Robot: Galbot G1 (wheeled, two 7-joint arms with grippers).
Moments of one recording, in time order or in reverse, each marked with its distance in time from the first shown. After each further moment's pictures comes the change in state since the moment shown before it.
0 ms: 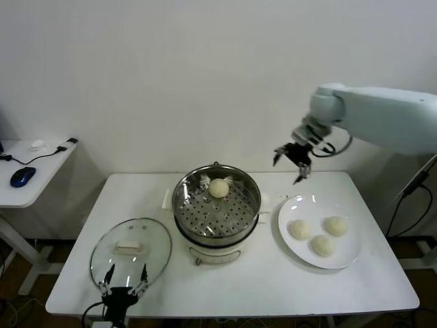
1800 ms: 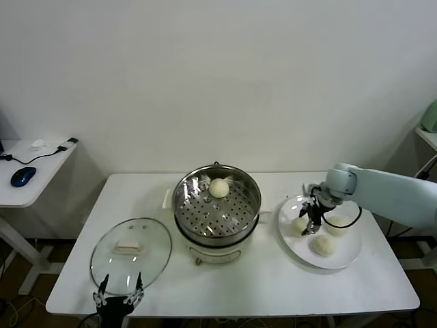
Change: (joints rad) left arm 0.045 -0.028 -0.012 -0.012 0.010 -0.006 -0.025; right arm -0.283 -0.037 0.184 -0.072 0.052 -0.315 0.072
